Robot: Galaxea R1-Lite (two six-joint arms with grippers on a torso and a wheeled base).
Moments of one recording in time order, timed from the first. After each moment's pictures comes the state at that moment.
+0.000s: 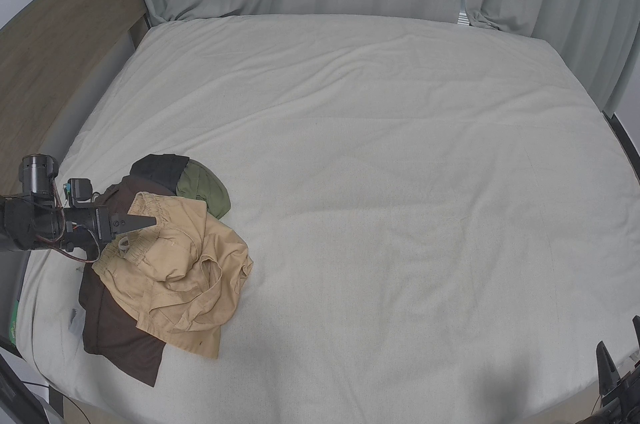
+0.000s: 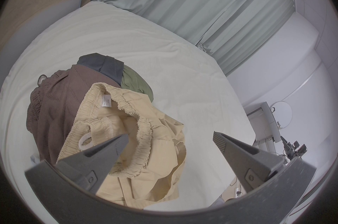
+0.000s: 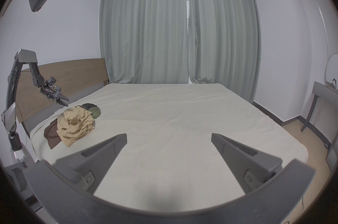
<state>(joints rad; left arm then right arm) 0.27 1.82 -0.86 -0.24 -0.82 0.05 0.01 0.02 -0.02 0.00 0.02 0.00</state>
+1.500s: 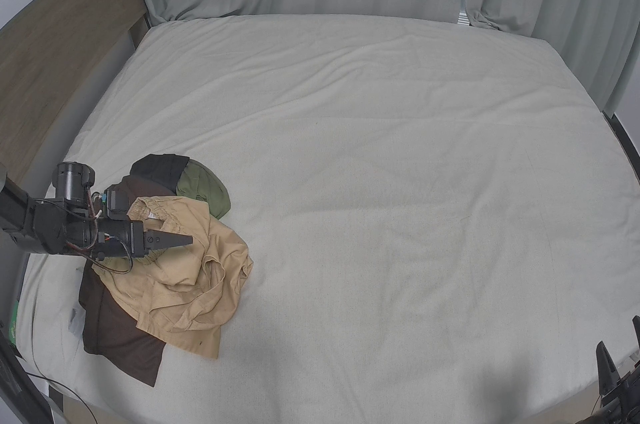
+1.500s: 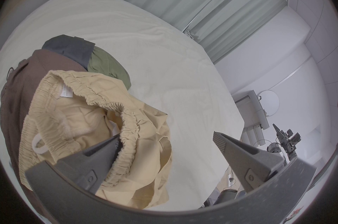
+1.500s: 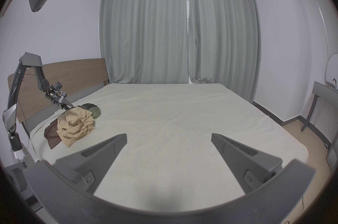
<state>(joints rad) 0.13 1.93 -0.89 -0.24 -0.85 0.08 0.01 0.02 -0.02 0.00 0.02 0.00</state>
